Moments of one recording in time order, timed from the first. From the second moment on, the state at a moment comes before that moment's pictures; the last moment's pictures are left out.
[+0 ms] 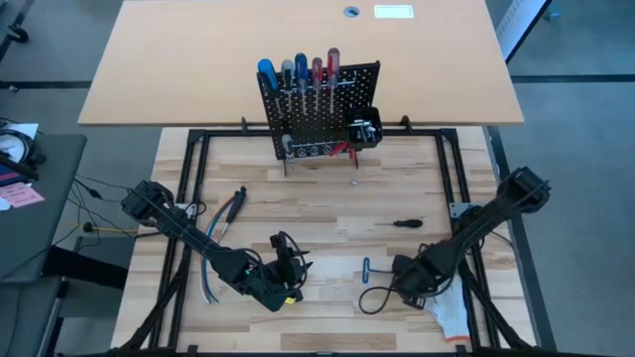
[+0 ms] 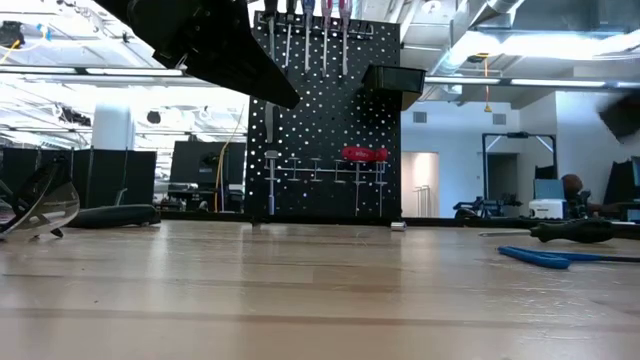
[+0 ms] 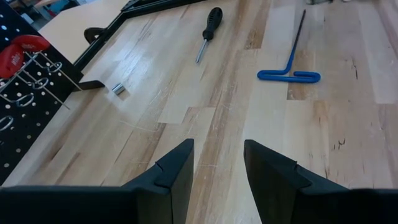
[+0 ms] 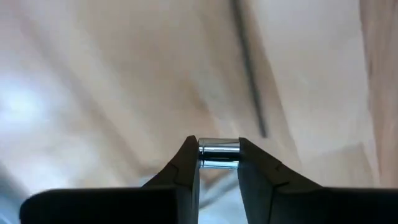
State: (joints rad) left arm -0.59 1.75 1.05 -0.05 -0.92 -0.32; right arm 0.67 1.56 0.86 -0.83 -0.14 1.09
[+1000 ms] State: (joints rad) left arm -0.59 1.75 1.05 -0.06 -0.90 -0.36; right arm -0.16 1.44 1.40 -0.59 0.74 0.03
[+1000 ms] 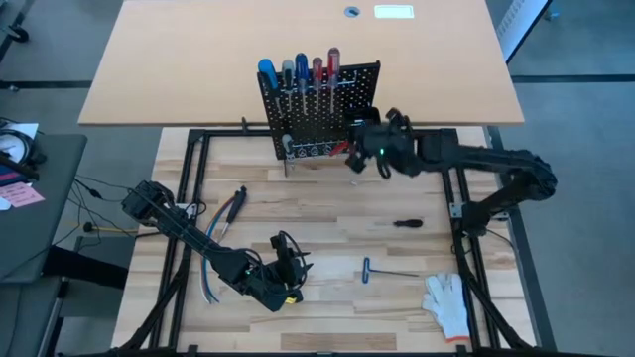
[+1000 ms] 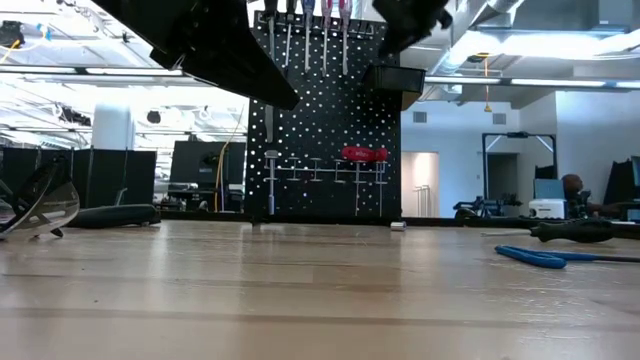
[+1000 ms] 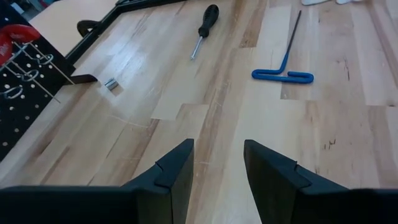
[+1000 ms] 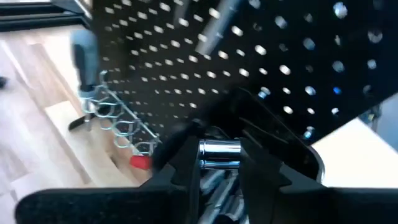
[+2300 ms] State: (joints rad) left arm -0.59 1.75 1.05 -0.05 -0.90 -0.37; right arm -0.25 1.36 1.40 -0.60 0.52 -0.03
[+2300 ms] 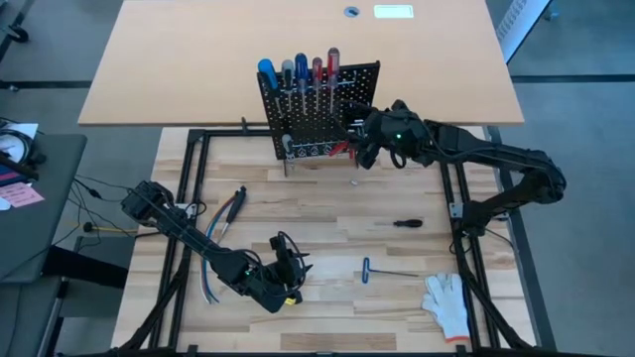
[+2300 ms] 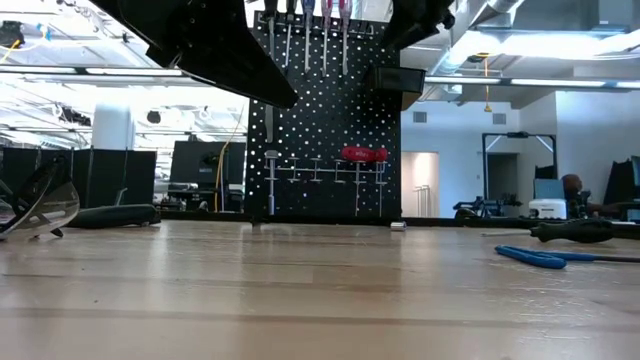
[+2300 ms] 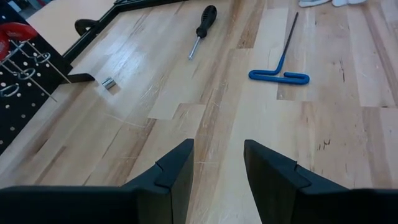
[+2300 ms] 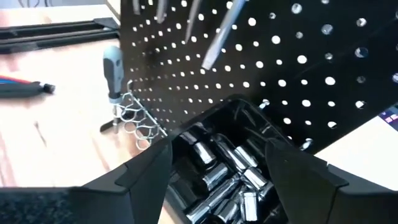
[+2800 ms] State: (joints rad) left arm -0.61 1.75 1.05 -0.05 -0.90 -0.37; right arm 0.18 1.30 1.40 -0.86 0.53 -0.02
